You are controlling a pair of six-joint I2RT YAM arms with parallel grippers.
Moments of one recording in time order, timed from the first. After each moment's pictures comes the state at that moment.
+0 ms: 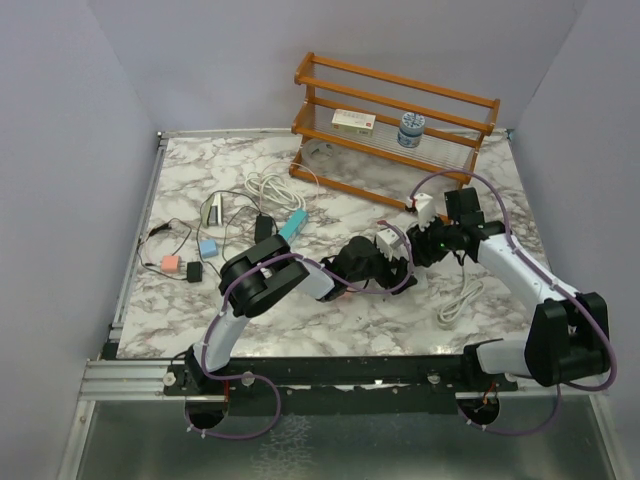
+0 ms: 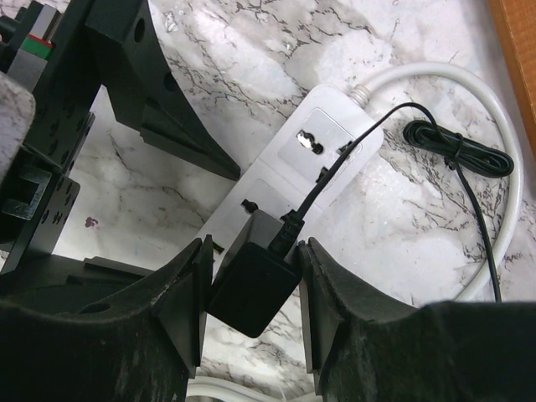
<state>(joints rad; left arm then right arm) -0.96 2.15 1.02 0.84 0.25 -0.33 0.20 1.32 0.85 -0.51 -0.37 -0.47</state>
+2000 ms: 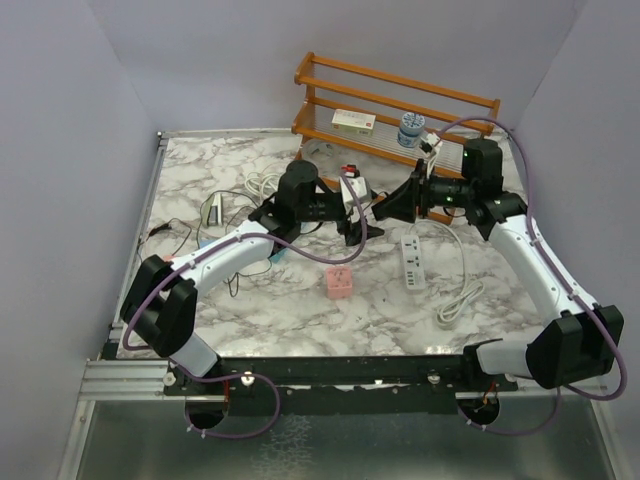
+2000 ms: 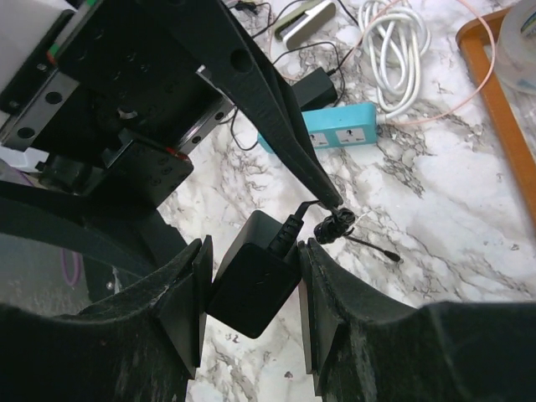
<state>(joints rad) -0.68 1.56 1.14 0.27 0.76 0.27 0.22 1.31 1.18 -0.35 -0.98 -0.04</state>
